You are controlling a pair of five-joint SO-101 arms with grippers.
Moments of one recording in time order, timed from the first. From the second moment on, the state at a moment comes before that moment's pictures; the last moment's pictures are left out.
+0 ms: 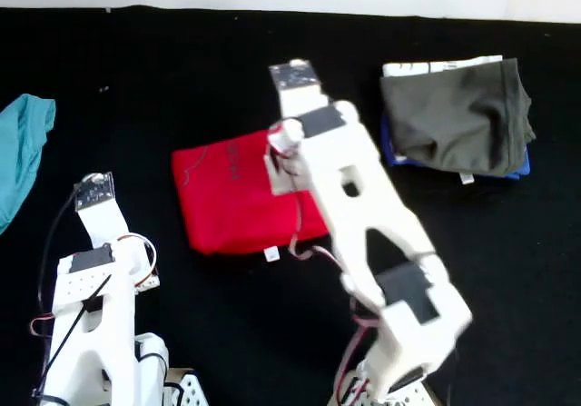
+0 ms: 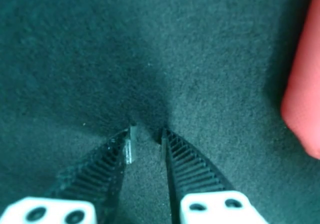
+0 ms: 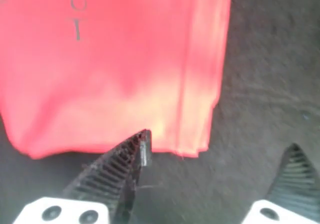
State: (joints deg) left arm -23.6 -38.5 75.0 43.5 -19.9; right arm -31.7 14.6 -9.1 80.0 -9.5
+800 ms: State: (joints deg) left arm -24.6 -38.2 75.0 42.5 -18.2; right arm -32.2 59.2 -51.8 85.6 -8.3
